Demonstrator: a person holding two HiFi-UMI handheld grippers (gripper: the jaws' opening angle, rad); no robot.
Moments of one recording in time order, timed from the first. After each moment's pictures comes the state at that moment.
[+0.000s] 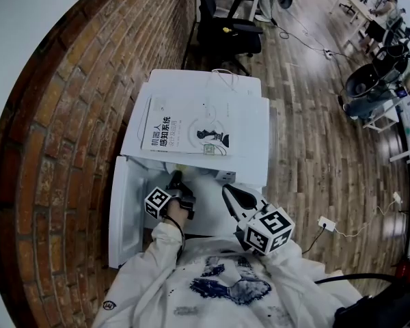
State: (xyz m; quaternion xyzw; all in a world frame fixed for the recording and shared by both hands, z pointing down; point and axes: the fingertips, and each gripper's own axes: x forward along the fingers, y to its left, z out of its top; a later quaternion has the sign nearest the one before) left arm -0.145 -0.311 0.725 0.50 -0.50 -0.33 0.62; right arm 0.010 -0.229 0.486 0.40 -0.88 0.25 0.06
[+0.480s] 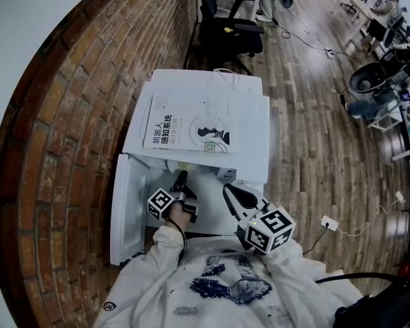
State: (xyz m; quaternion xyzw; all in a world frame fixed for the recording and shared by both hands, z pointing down) left arm -0.128 -0.296 0.715 0.52 -0.47 -0.32 0.63; right arm 0.010 -0.222 0.486 0.39 -0.88 0.25 0.05
